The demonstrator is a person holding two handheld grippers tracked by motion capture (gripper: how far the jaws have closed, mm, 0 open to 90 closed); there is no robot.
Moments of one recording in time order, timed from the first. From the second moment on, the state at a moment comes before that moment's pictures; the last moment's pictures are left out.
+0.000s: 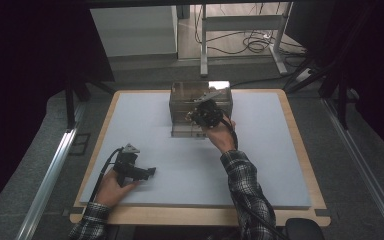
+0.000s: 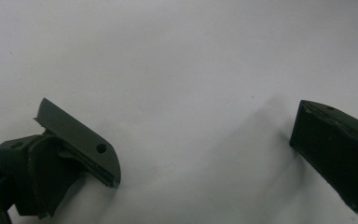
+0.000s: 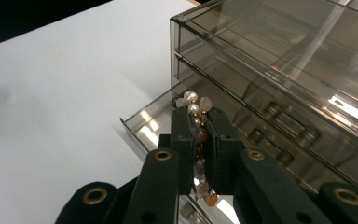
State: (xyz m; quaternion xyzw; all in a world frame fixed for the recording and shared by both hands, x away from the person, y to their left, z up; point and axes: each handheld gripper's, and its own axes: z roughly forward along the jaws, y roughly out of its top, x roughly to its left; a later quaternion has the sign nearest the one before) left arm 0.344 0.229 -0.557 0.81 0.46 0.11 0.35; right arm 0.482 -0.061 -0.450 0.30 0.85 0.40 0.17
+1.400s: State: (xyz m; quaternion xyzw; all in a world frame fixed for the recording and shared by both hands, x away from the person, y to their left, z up) left arm 0.344 0.229 -0.557 0.81 0.46 0.11 0.34; right arm 0.506 -0.018 -0.512 0.30 0.86 0.38 0.15
